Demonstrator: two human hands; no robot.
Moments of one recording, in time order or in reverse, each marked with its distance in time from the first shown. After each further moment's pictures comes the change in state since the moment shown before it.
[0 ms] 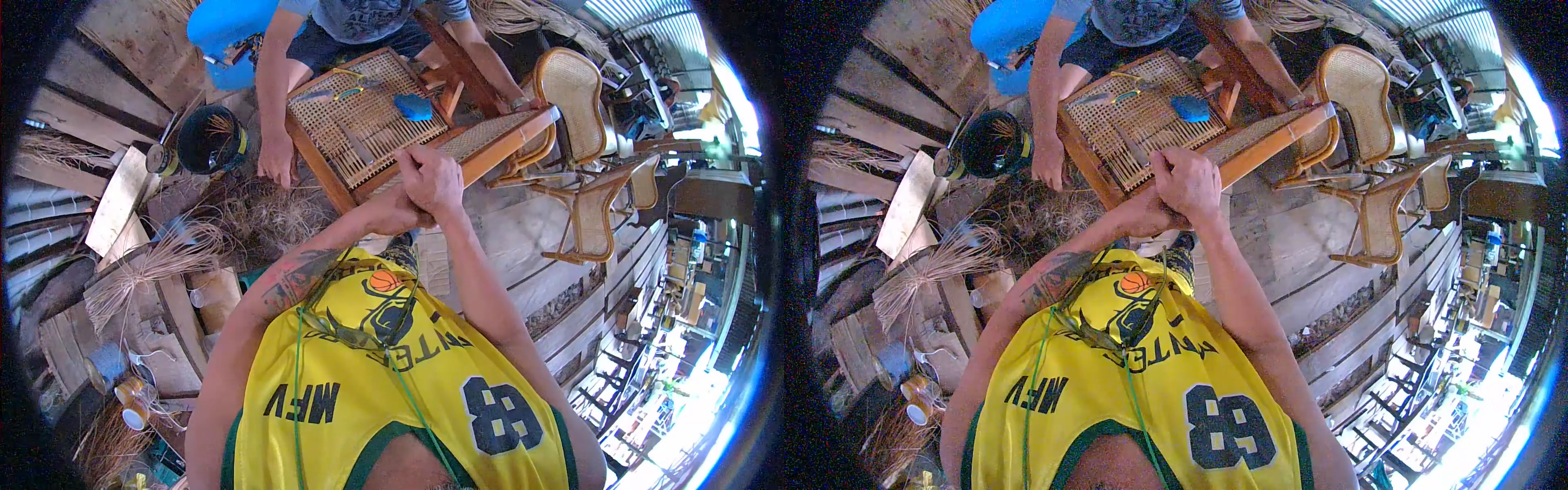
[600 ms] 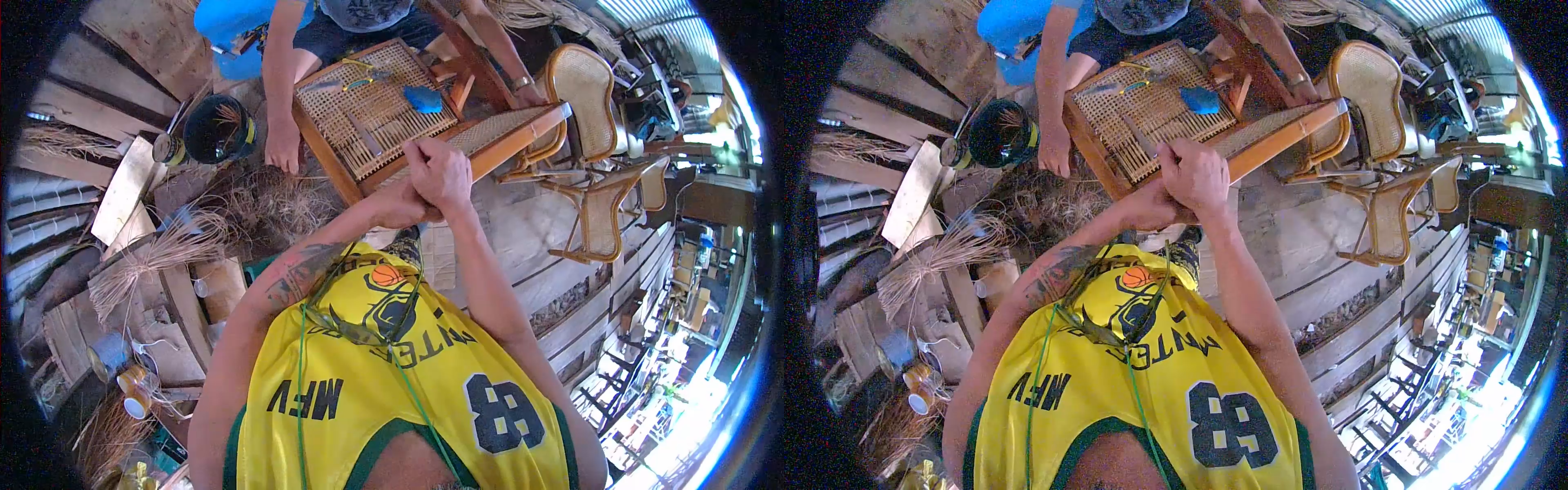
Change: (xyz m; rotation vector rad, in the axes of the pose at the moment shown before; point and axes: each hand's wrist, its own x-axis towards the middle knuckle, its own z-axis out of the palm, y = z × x) left_hand -0.002 0.003 0.000 -0.083 -0.033 -0.108; right_hand -0.001 -0.001 -0.001 0.018 0.020 -0.027
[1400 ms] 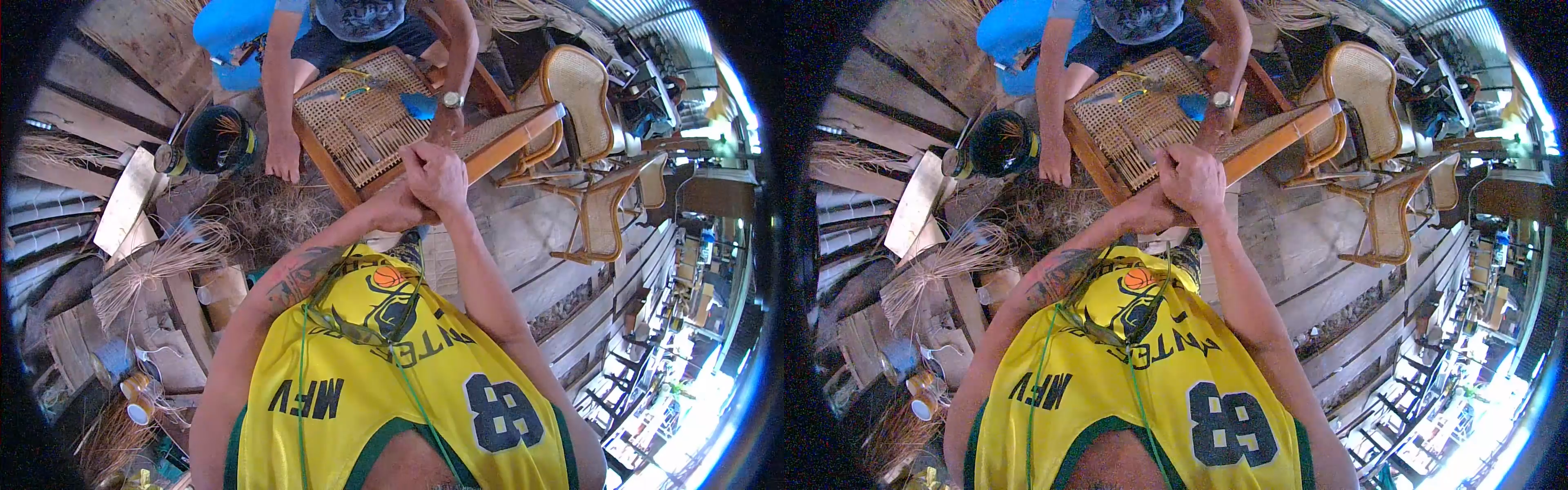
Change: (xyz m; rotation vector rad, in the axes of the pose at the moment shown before) left_hand 0.006 -0.012 0.000 0.123 0.040 0.073; right_hand -0.001 0.005 0.003 0.029 0.045 -0.027
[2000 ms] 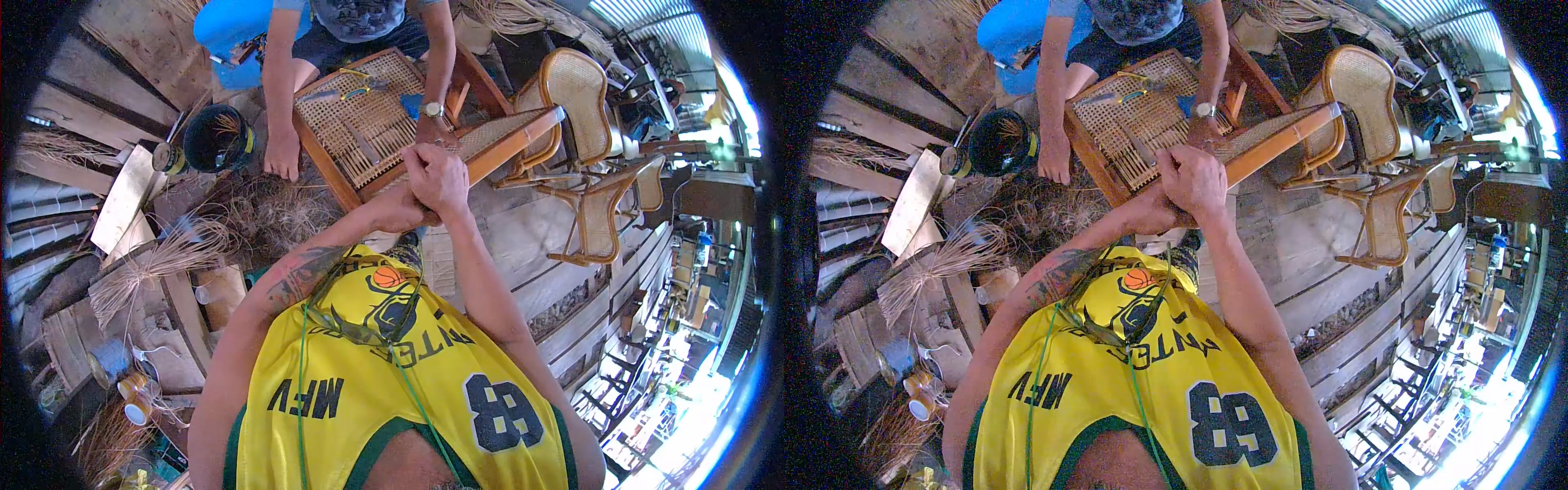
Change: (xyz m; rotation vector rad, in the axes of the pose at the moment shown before) left_hand -0.001 0.002 -0.001 0.009 0.004 -0.003; right_hand 0.000 -0.002 0.000 -0.017 -0.002 0.002
